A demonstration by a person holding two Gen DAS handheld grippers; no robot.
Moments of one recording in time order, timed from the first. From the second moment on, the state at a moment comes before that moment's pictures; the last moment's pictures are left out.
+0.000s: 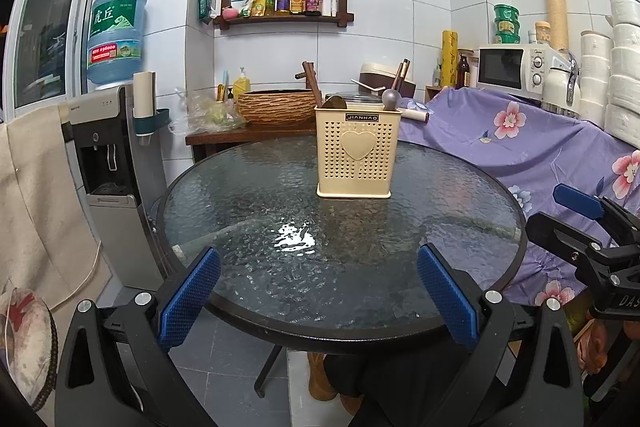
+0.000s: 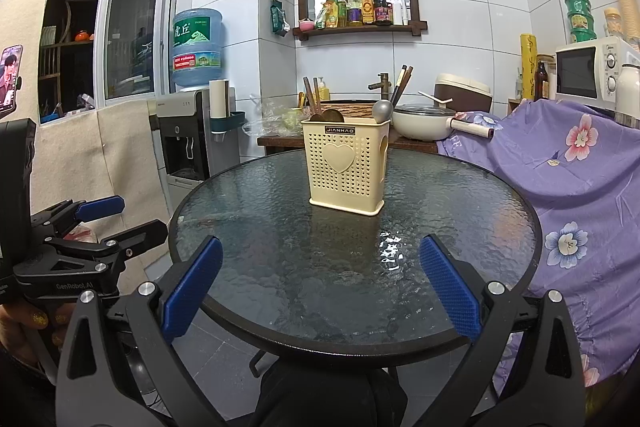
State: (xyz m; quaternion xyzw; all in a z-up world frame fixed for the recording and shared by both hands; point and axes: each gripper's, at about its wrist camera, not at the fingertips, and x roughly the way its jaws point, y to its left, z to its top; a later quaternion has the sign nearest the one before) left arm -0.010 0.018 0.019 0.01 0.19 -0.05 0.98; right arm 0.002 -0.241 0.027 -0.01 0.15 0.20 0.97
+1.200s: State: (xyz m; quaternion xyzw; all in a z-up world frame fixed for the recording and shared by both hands) left arm -0.012 0.016 0.019 0.01 0.19 -0.05 0.98; right arm 0.002 -0.242 0.028 -0.01 0.16 0.20 0.97
